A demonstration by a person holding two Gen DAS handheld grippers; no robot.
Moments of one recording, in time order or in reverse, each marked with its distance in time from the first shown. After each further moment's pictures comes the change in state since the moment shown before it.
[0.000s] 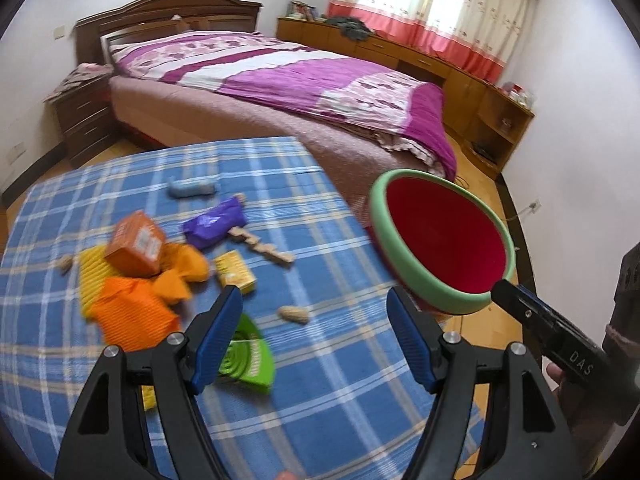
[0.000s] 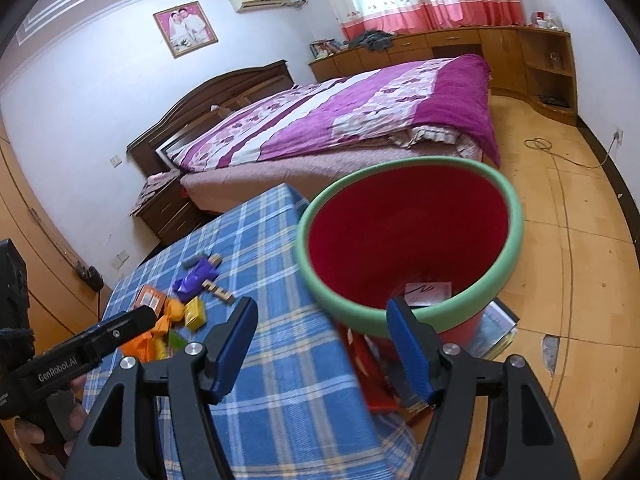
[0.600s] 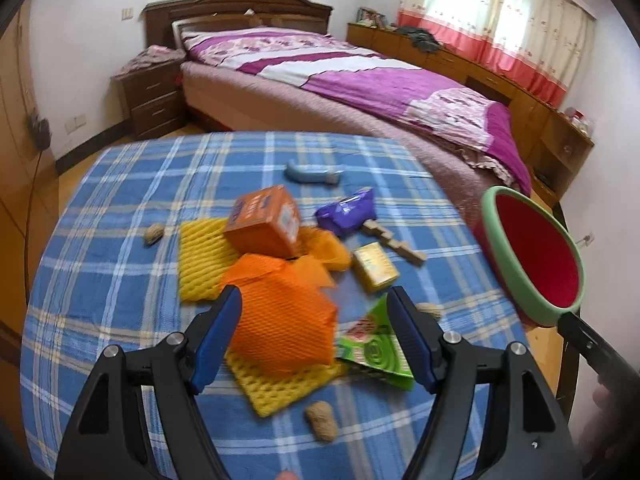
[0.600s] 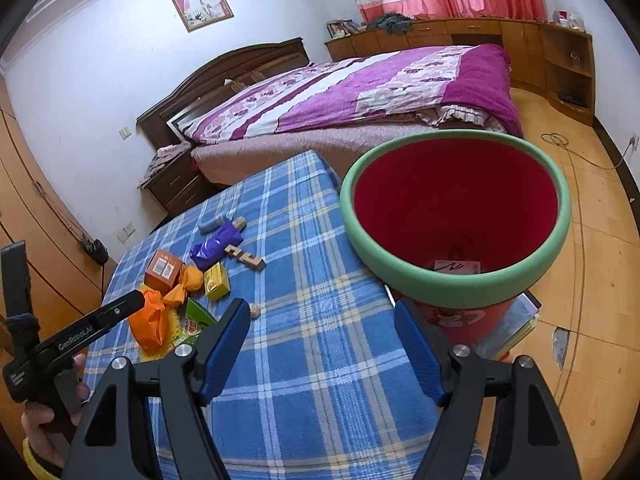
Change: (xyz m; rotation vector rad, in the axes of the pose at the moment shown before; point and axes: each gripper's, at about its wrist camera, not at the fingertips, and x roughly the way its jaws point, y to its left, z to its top) left arm 0.001 0.088 -0.015 -0.127 -0.016 0.202; right arm 0.026 0.041 -0.020 -0.047 0.078 0.016
